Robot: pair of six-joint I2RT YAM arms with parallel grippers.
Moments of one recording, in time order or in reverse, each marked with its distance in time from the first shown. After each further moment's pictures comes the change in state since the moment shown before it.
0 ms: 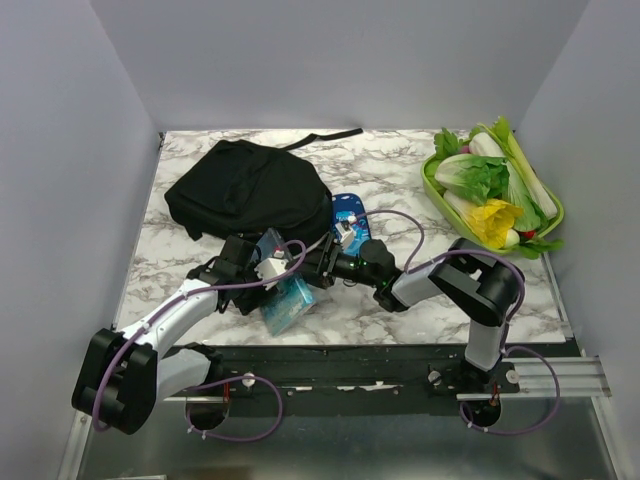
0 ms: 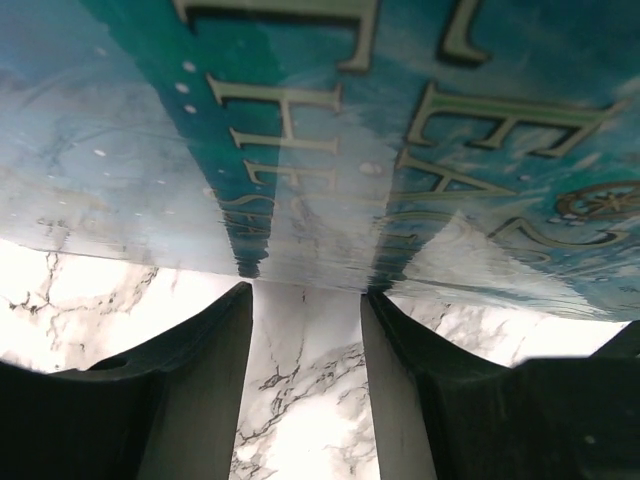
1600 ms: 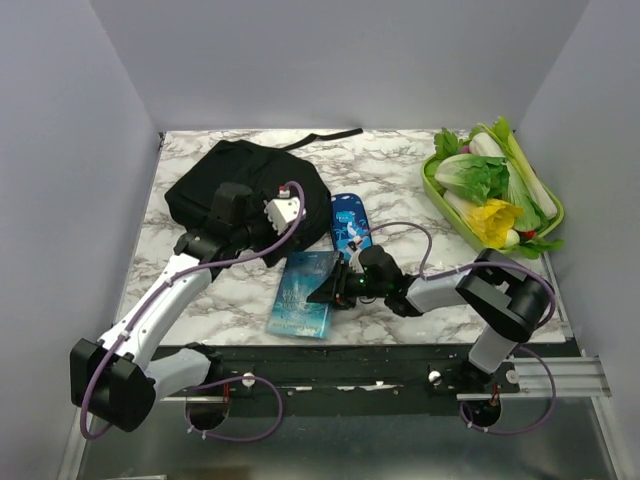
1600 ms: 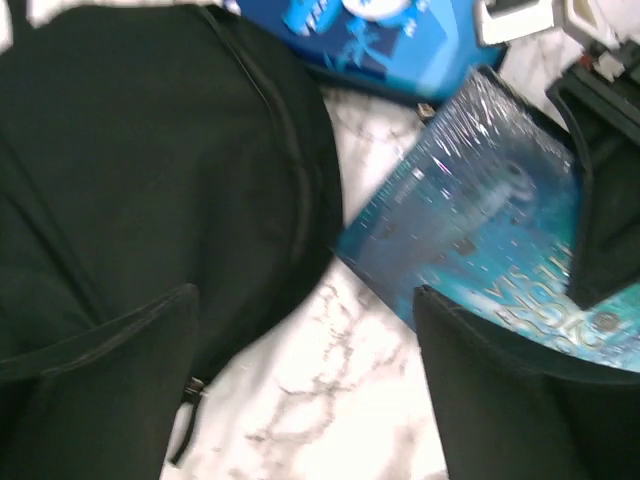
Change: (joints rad) left arm -0.018 0.001 0.377 0.045 0.146 -0.069; right arm -0.013 -0.150 -0.095 -0.474 -0.031 -0.139
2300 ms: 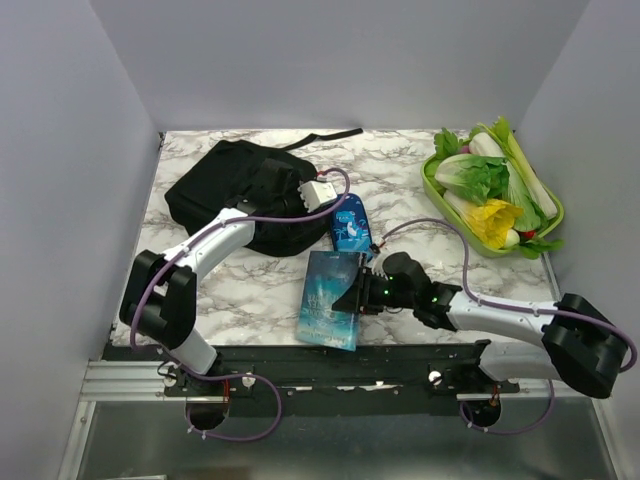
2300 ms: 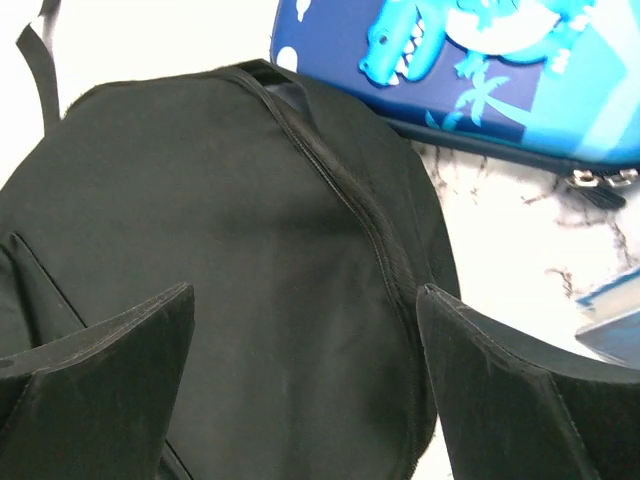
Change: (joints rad) left arm -0.050 0.461 0.237 0.185 -0.108 0.175; right arm 0.031 -0.454 -0.080 -0.437 0.158 -0.274
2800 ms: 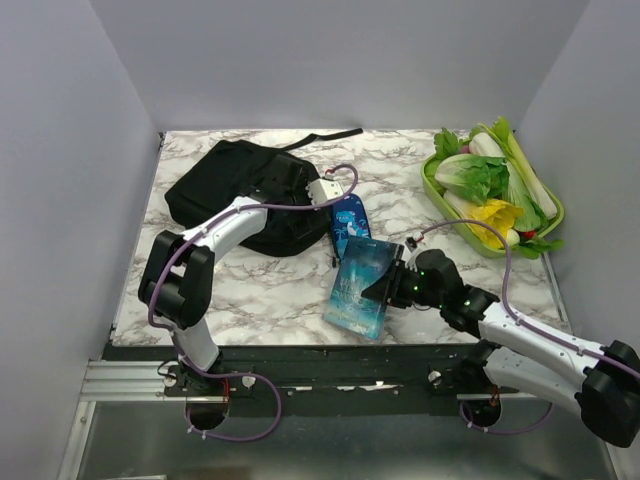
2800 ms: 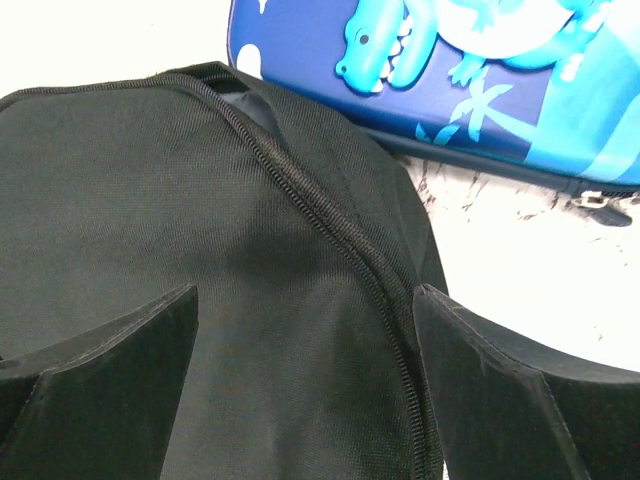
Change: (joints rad) left arm -0.005 0.164 0.119 -0.048 0.000 -0.018; right arm -0.161 -0.317 -0.077 -0.261 0.056 -0.057
